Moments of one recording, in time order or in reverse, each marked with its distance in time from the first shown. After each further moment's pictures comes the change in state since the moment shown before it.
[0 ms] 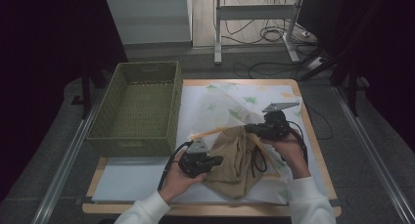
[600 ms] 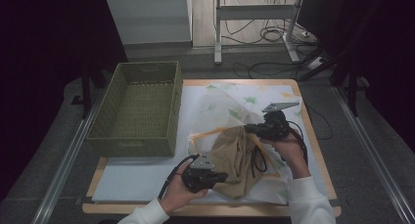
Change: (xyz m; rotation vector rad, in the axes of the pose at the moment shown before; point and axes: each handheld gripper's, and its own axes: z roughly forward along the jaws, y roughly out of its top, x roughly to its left) left arm -0.029 -0.019 0.004 0.069 -0.110 0.066; right arm 0.000 0.000 0.001 0.003 0.001 -0.001
